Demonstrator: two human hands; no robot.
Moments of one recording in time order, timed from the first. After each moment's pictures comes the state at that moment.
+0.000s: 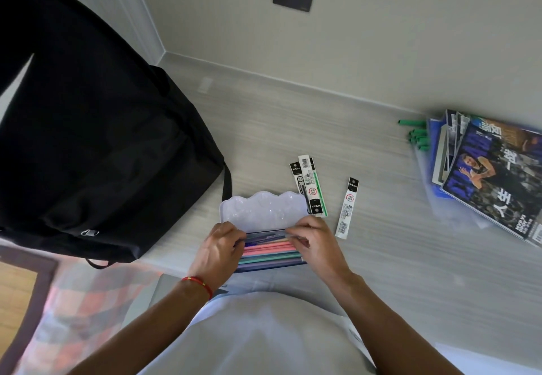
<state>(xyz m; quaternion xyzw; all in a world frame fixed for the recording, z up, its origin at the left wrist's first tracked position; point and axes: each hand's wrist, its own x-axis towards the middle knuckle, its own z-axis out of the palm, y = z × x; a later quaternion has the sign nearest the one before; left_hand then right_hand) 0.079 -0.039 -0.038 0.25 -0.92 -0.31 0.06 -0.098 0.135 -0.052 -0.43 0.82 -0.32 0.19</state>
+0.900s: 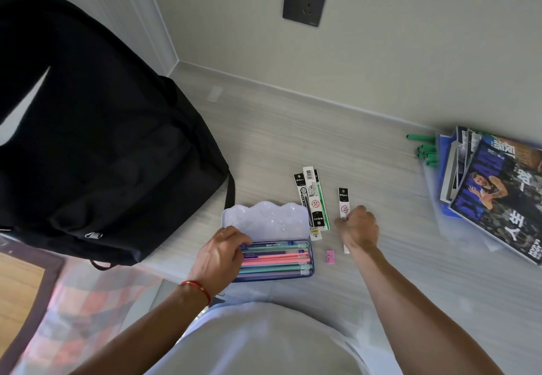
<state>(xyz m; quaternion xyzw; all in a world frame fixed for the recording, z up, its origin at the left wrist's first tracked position) 0.070 -0.036 -0.014 0.27 -0.91 -0.31 0.05 -0.194 0.128 -0.046 -0.08 0.96 -0.16 0.22</state>
